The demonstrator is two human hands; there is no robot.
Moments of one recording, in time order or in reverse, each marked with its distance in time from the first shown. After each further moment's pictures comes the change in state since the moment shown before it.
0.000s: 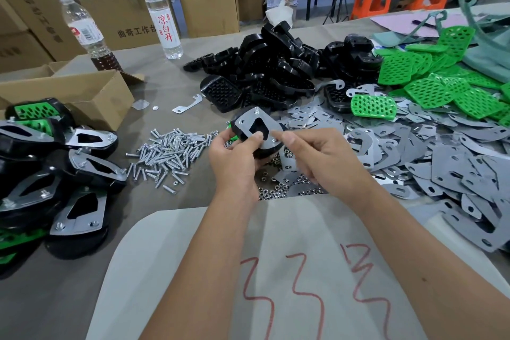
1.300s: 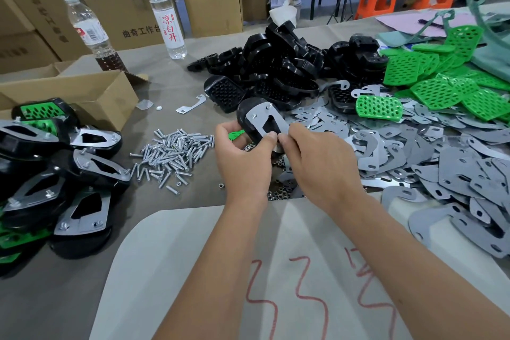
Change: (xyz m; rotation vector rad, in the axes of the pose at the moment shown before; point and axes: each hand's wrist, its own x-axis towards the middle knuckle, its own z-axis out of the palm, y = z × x) left_hand -0.019 0.004 0.008 0.281 0.067 0.243; right_hand 0.003 -0.004 0.026 -0.910 0.194 -0.203
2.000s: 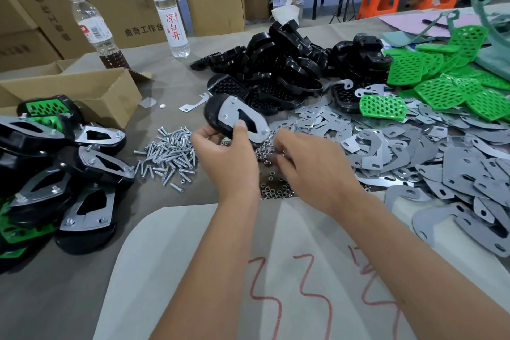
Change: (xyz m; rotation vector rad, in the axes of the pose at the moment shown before) left_hand 0.016 0.001 -0.009 -0.087 0.283 0.057; right_hand 0.001 -0.007 -0.004 0.054 -0.220 -0.113
